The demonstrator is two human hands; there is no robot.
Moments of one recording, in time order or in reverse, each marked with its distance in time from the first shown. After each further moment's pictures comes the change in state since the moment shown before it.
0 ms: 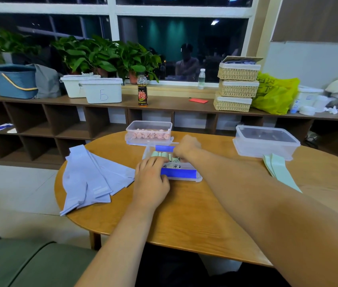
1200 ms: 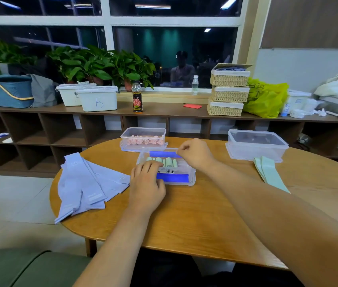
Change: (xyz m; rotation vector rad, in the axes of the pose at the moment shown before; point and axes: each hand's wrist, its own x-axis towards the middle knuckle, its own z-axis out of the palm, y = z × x) left_hand -0.003 0.006 0.001 0.049 0.034 0.051; right_hand -0.041 0.050 -0.042 0.202 0.112 -0.314
